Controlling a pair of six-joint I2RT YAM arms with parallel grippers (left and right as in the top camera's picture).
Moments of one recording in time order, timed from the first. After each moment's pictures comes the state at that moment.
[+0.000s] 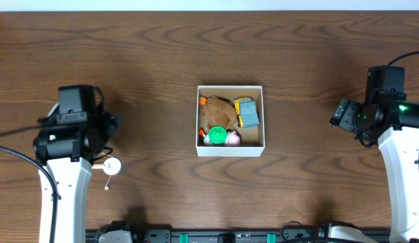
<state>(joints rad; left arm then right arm) 0.14 1.17 1.06 -1.11 -0.23 -0.92 -0.14 1.34 1.18 -1.09 0.18 0.35</state>
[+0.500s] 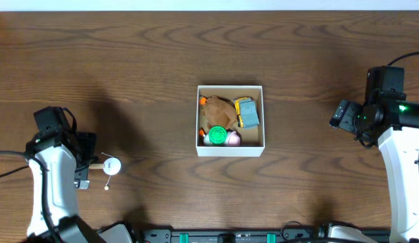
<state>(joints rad) 0.47 1.37 0.84 -0.87 -0.11 -1.04 -0.14 1.34 1.18 -1.10 0.18 0.35</state>
